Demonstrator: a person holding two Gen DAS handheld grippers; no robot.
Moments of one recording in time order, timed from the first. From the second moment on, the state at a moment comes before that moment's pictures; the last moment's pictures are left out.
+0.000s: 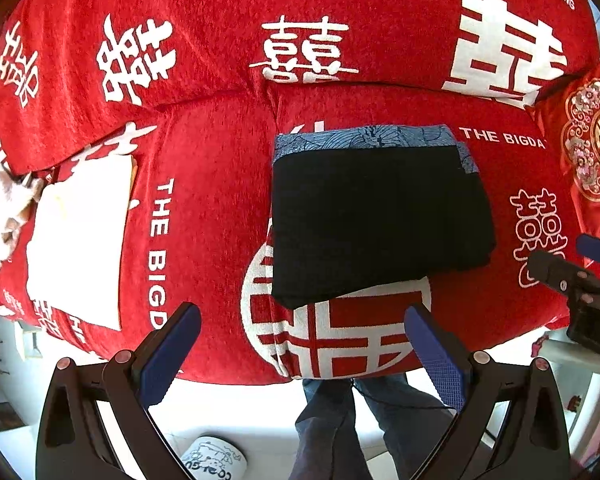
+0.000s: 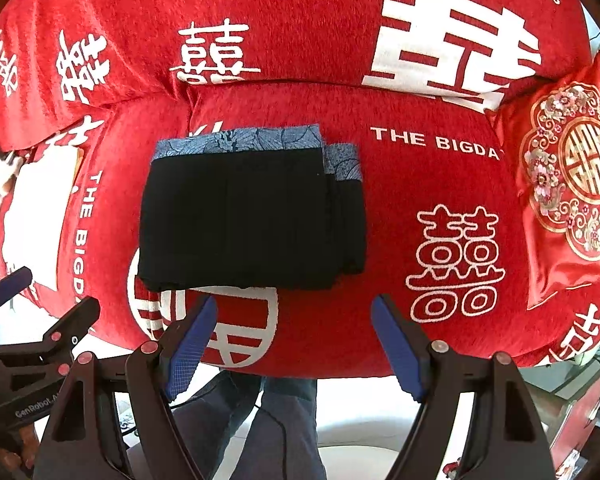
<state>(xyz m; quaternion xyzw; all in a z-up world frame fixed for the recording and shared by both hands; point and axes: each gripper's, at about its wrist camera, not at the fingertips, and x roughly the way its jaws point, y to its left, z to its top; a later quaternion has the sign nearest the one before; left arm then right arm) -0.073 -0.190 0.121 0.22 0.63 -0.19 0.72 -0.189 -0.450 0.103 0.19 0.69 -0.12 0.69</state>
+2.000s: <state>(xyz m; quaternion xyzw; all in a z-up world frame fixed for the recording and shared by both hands) -0.094 -0.212 0.143 0.20 0.63 -0.16 0.74 -0.193 -0.464 0.117 0.18 0.68 -0.09 0.71</state>
